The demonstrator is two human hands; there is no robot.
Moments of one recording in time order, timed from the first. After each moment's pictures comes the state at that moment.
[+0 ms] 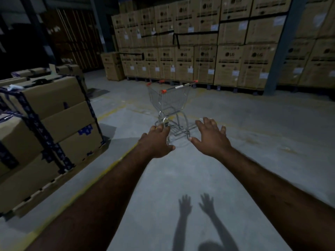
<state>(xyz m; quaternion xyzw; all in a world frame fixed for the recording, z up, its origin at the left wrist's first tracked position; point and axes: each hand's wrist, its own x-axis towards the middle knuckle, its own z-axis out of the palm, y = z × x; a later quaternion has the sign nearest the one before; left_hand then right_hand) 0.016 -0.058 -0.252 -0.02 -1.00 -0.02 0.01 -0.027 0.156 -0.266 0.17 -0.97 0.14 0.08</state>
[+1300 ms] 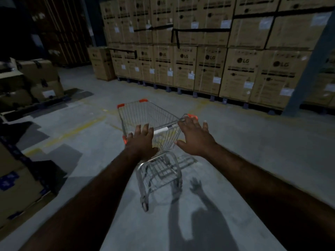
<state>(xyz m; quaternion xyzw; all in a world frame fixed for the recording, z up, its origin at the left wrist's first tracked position) -0.890 -0.133 -0.298 0.05 -1.00 -0.01 0.02 -0.937 0.085 -0.272 0.28 -0.96 0.07 0.06</state>
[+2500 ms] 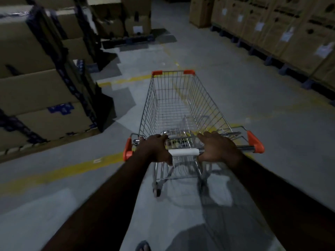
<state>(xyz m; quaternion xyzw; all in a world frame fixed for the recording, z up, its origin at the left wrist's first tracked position) -1.170 -0.232 -0.419 0.34 -0.91 -0.17 -0.15 -1.355 -0.076 -0.409 0.54 -0.83 -0.09 -0.12</state>
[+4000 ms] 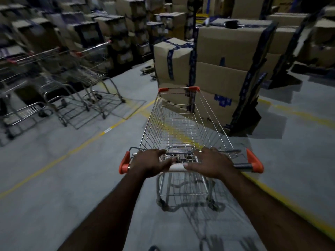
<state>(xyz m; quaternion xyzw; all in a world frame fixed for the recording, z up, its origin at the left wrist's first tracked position) -0.757 -0.106 -0.407 0.78 -0.61 -0.15 0.01 -0.988 -0.198 -0.415 0.86 -0.47 -0.08 -0.17</state>
